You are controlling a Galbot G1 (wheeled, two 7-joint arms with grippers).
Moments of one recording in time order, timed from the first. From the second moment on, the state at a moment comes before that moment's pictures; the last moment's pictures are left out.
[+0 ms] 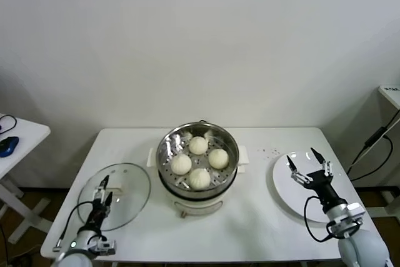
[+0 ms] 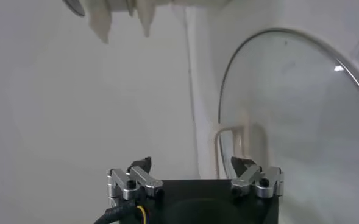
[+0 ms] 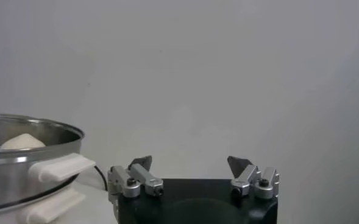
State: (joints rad) left arm 1.41 -1.39 -0.76 -1.61 1.46 -0.15 -0.09; right arm -1.40 1.11 0.68 1.78 0.33 0.16 -0.25
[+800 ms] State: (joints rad) left arm 1.29 -1.39 -0.73 -1.51 1.45 -0.08 -0.09; right arm -1.40 1.15 0.68 1.73 0.28 0.19 -0.28
